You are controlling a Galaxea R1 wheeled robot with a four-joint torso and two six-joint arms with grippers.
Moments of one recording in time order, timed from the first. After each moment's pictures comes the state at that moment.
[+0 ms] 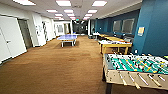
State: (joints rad) left arm 1.56 2.96 -2.62 0.12 -0.14 -0.03; right arm -1.53 2.92 -2.52 -0.14 -0.03 0.05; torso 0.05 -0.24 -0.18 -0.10
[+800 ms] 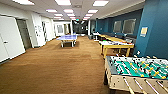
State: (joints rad) left arm 1.56 2.96 -2.62 0.12 -0.13 -0.03; right arm -1.53 2.93 -2.52 -0.14 -0.03 0.05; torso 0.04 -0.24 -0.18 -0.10
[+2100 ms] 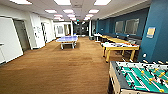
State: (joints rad) left arm 1.57 2.97 -2.62 0.12 -0.14 -0.03; right arm -1.53 2.93 -2.54 -0.14 -0.03 0.05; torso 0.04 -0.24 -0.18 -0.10
